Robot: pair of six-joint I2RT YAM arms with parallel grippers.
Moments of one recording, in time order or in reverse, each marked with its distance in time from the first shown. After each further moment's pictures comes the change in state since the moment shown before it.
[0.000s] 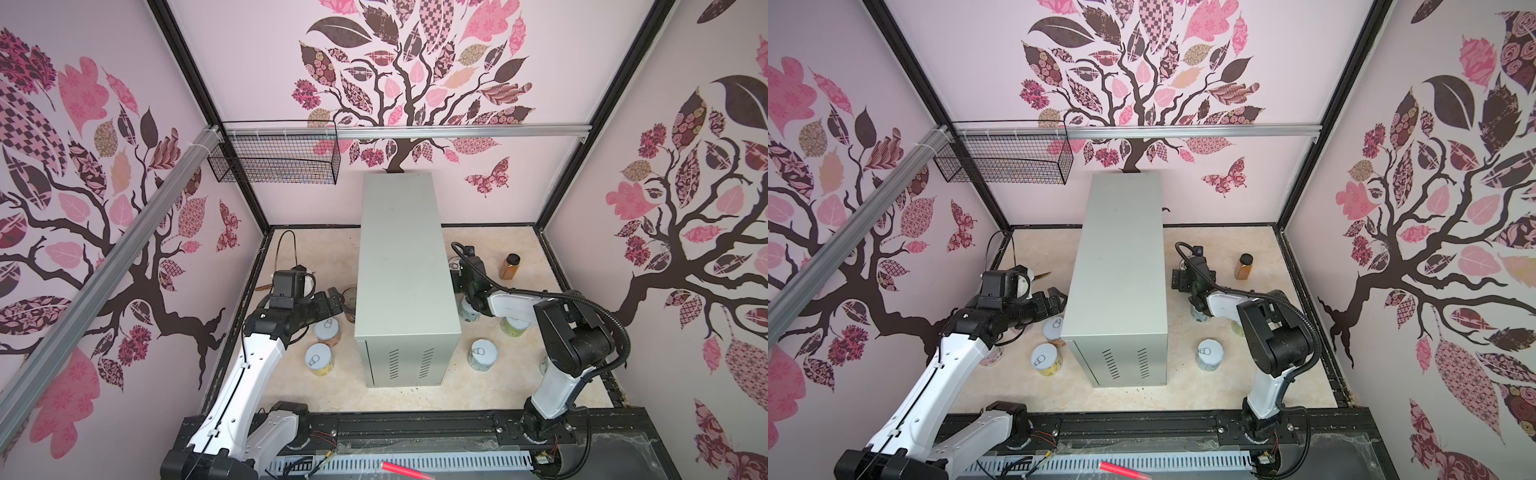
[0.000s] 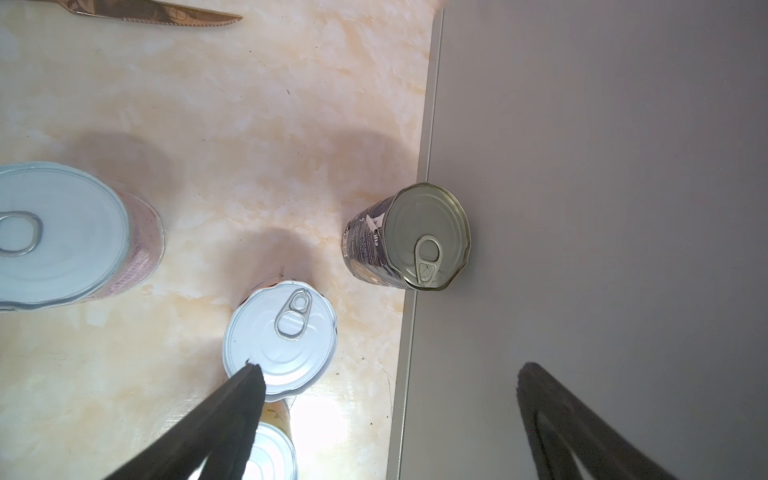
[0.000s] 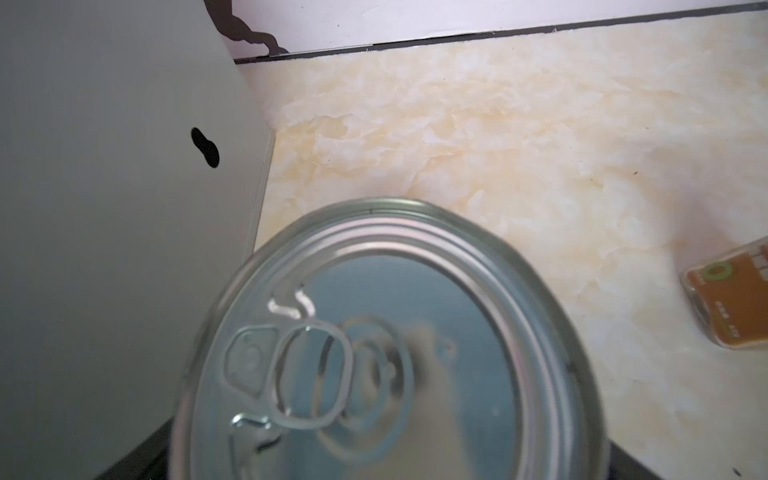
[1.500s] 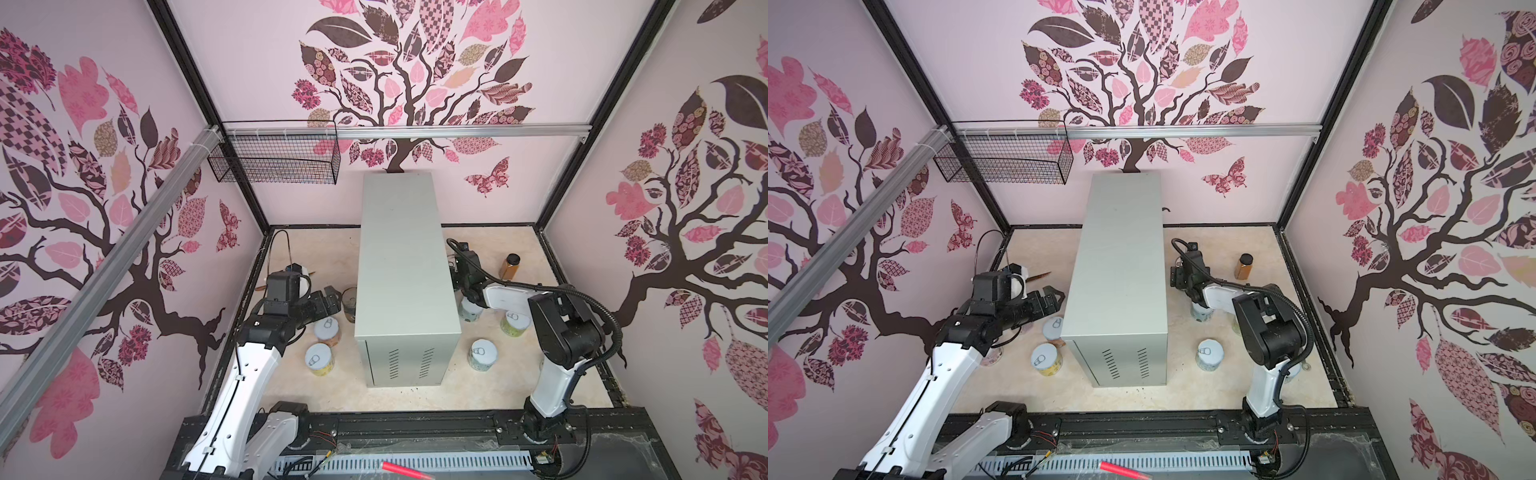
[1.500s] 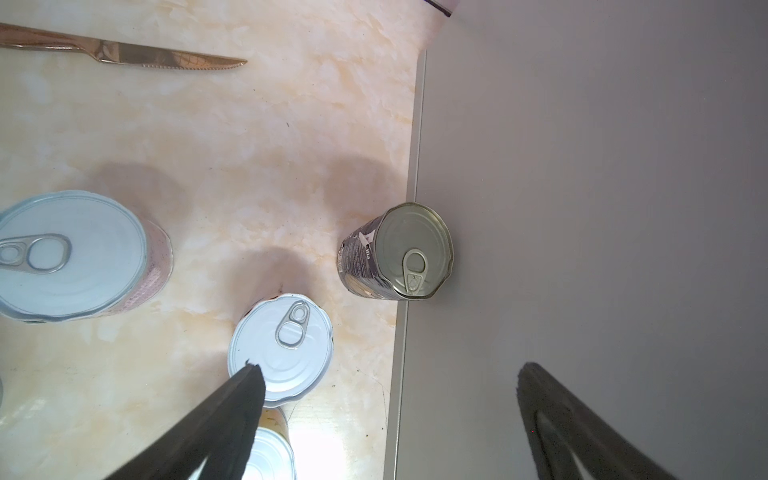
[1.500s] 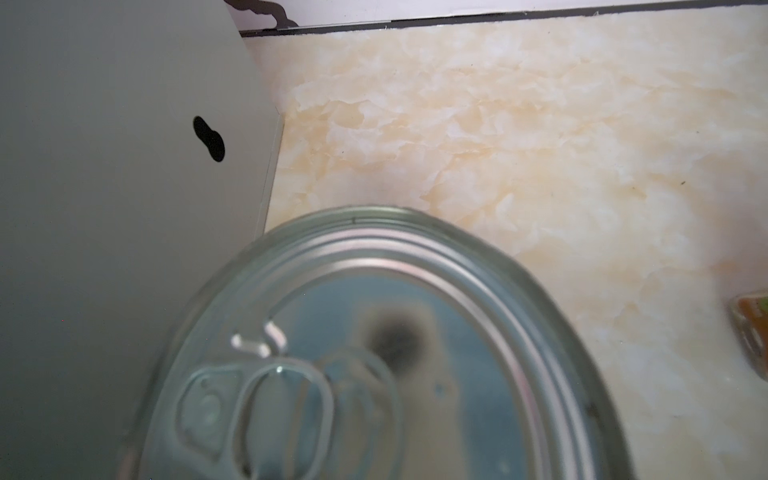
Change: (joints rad) left arm 0.011 -0.075 -0.003 0.020 -0.005 0.003; right arm -0.005 0.053 0.123 -0.159 -0.028 -0.014
